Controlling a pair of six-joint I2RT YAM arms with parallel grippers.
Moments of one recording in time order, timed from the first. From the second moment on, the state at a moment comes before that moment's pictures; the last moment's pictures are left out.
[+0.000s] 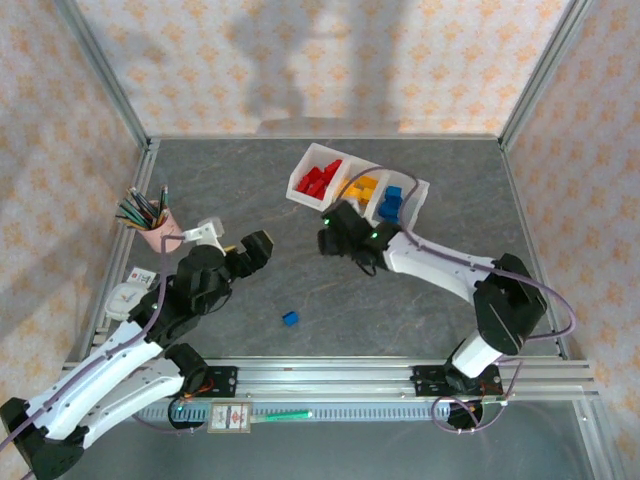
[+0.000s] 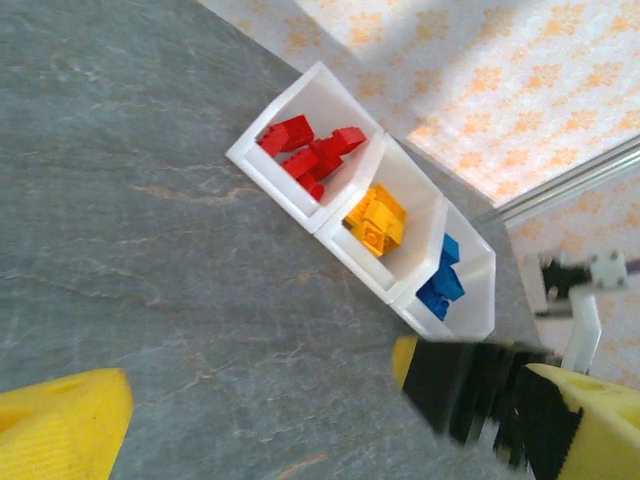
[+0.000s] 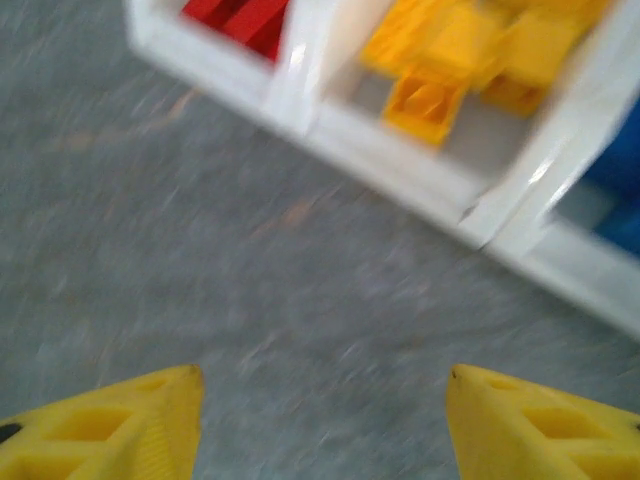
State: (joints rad) left arm -0.65 0.65 0.66 -0.44 -0.33 -0.91; right arm 0.85 1.59 1.13 -0.49 0.25 0.55
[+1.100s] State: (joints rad) left arm -0.65 0.46 0.63 -0.73 -0.44 -1.02; right arm 1.26 1.87 1.12 -0.36 0.22 0.67
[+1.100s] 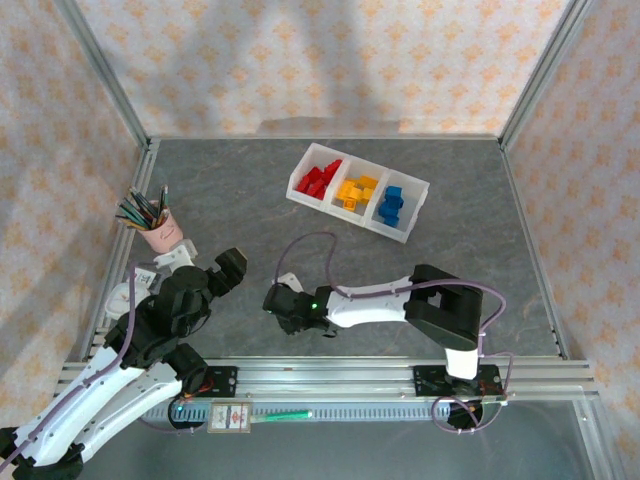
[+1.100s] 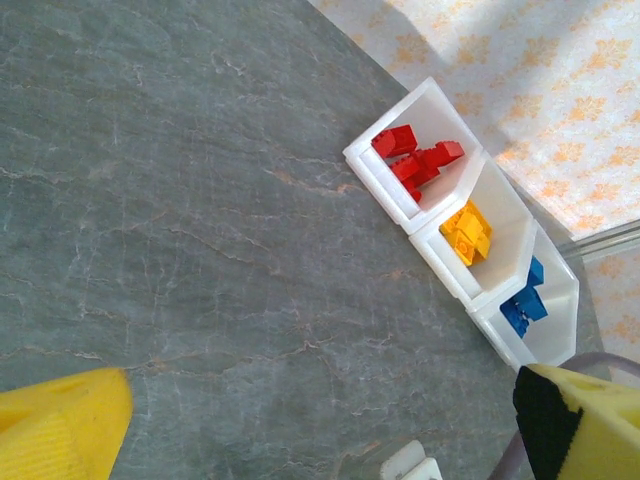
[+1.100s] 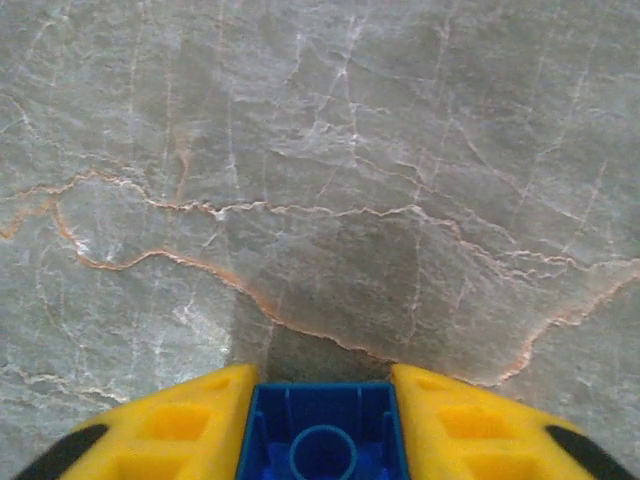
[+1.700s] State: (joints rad) left arm -0.65 0.73 0.63 -0.45 -0.38 -0.93; right arm 0.60 1.53 1.17 -0.47 0.38 0.64
